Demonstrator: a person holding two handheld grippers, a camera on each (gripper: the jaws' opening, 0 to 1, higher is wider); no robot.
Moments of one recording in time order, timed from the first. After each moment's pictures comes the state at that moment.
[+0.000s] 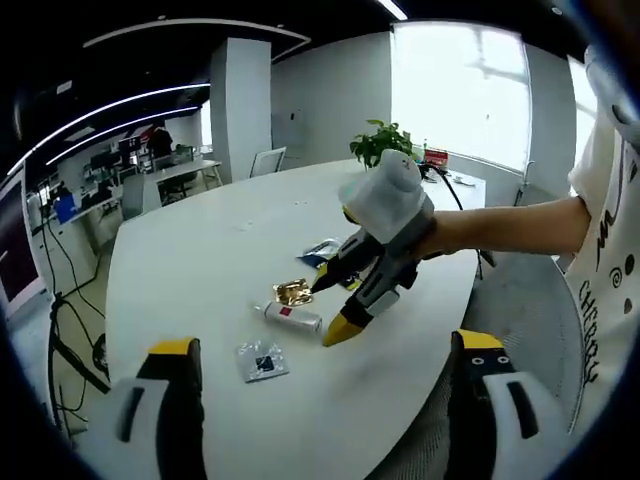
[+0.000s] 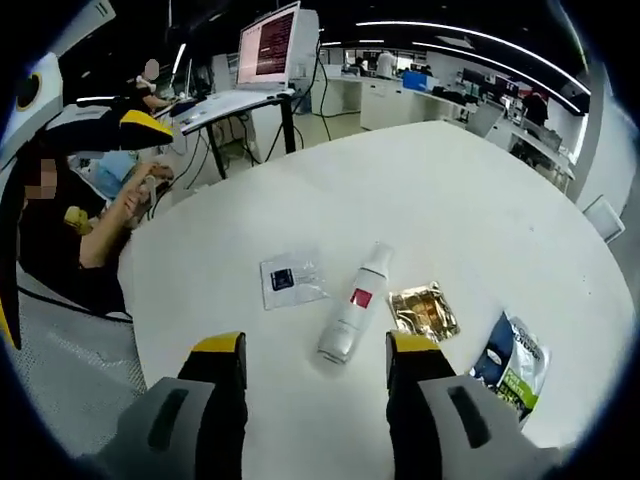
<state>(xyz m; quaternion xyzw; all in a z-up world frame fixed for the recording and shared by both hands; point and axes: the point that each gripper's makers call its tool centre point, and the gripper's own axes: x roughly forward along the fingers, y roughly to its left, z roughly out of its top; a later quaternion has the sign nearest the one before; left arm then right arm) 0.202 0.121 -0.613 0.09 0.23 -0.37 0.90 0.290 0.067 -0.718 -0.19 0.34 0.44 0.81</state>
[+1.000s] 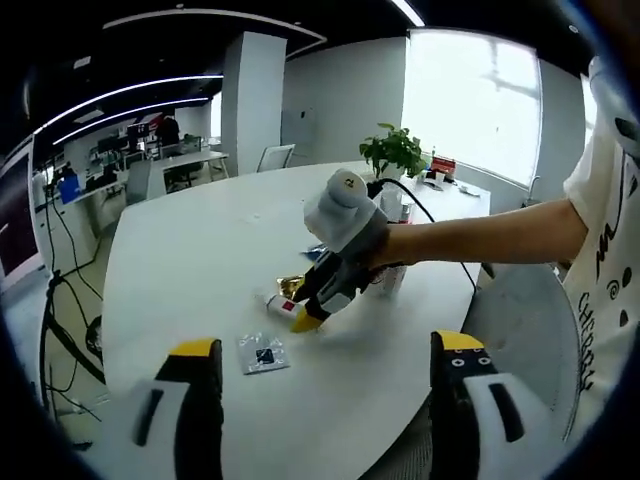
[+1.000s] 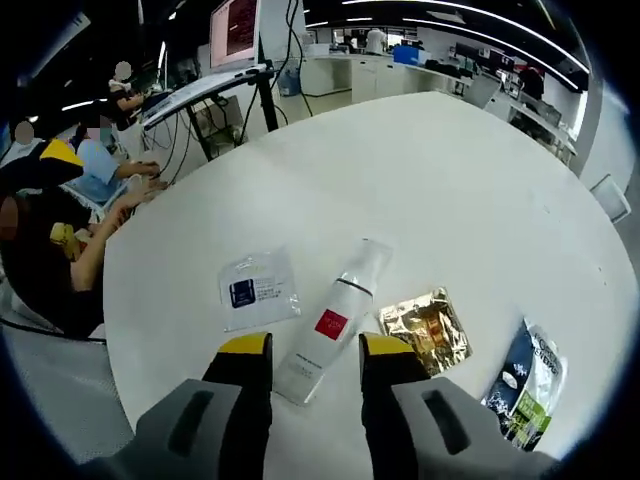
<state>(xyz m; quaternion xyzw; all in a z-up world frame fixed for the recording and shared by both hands) 0.205 0.130 -0.619 0.06 0.25 -0.36 0.90 0.325 0.079 -0.752 -0.18 0.40 0.43 0.79</state>
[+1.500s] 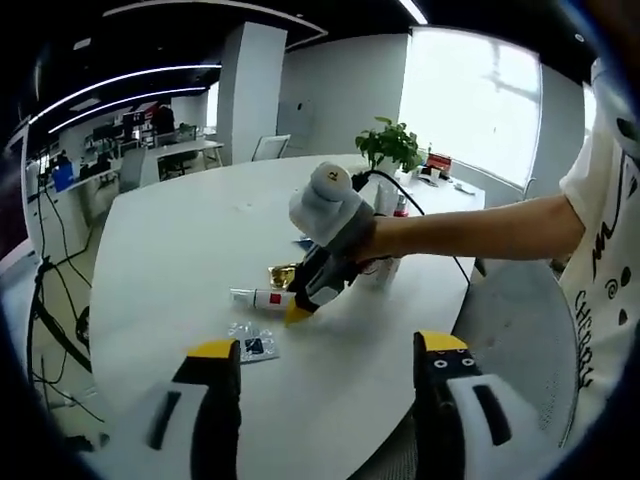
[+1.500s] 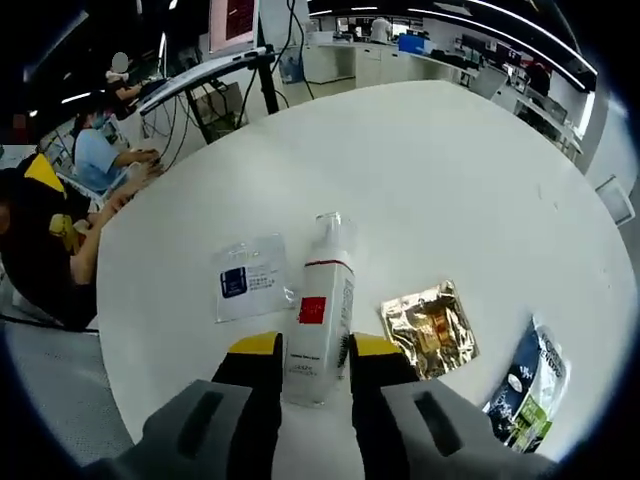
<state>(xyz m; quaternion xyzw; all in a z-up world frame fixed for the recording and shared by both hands) 0.202 0.126 -0.636 0.04 0.27 -0.38 0.88 0.322 0.076 -0.768 -0.20 0.42 0.43 0.78</state>
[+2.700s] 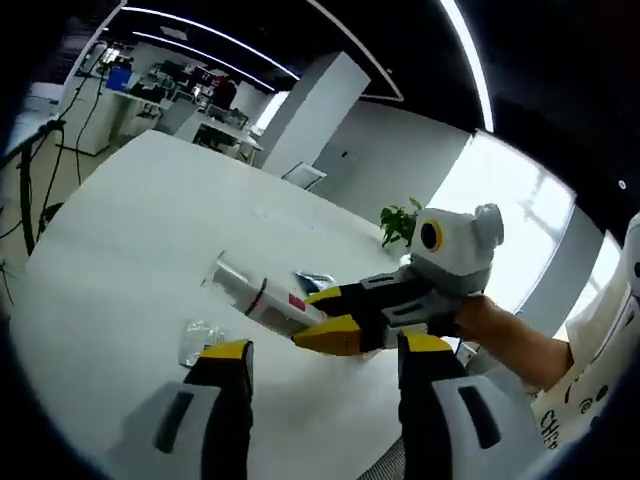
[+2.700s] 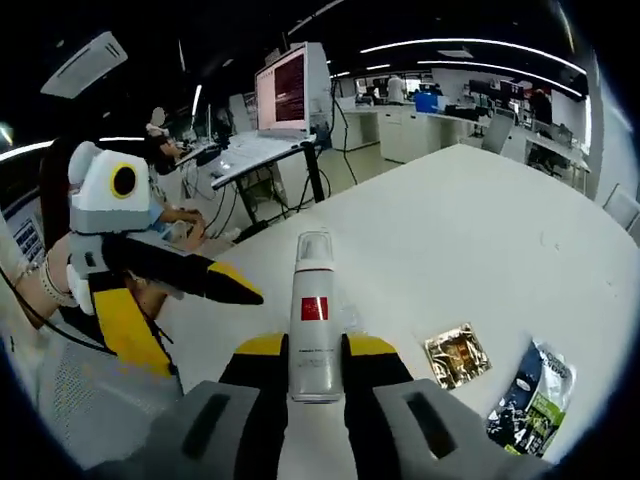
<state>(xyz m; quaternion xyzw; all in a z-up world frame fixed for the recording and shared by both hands) 0.244 0.119 -0.631 -0.25 0.23 -0.32 0.88 0.272 0.101 -0.662 -0.08 0.29 0.50 0.81</state>
